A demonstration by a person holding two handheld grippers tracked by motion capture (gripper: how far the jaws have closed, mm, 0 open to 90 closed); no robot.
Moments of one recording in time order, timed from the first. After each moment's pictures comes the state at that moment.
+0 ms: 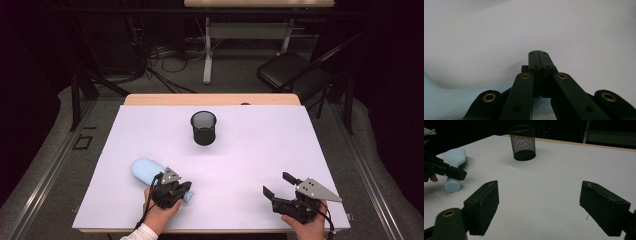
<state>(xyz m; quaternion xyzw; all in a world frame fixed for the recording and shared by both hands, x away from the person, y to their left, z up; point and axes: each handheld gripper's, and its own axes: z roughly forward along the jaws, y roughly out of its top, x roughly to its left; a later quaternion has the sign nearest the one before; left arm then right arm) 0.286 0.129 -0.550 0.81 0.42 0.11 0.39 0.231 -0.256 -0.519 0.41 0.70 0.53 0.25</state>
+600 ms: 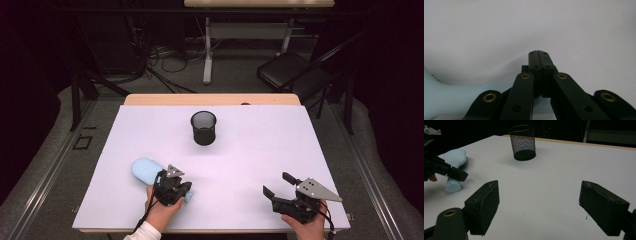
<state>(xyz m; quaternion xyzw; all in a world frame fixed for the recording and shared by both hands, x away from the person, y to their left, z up) 0.296 0.118 -0.543 0.82 0.46 0.08 0.34 0.232 -0.256 -0.520 0.41 0.70 0.53 0.25</state>
